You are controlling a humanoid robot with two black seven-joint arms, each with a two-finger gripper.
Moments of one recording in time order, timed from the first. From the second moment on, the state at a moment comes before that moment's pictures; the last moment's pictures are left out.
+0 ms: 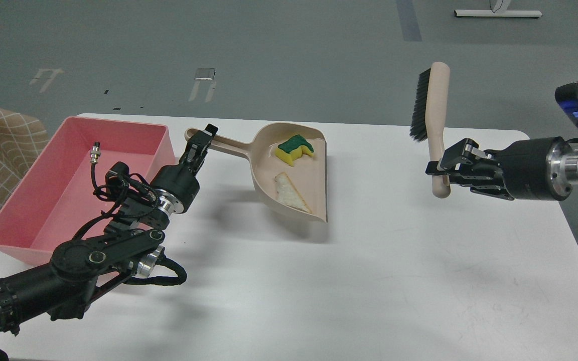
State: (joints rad) left arm -0.60 0.43 -0.35 -1.13 0.63 0.49 -0.46; right arm 0.95 -0.99 0.51 1.67 -0.57 0.49 -0.49
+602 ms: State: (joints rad) left arm -0.63 0.71 -0.36 -1.34 0.53 0.44 -0.48; right arm 0.90 -1.03 0.51 1.67 -0.57 0.49 -0.49
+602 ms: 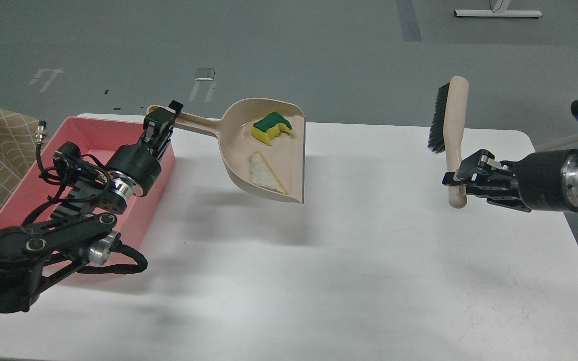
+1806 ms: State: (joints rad) left arm -0.61 1.18 -0.41 -1.16 0.32 -0.01 -0.49; right arm 0.88 -1.02 0.51 1.67 -0.57 0.49 -0.49
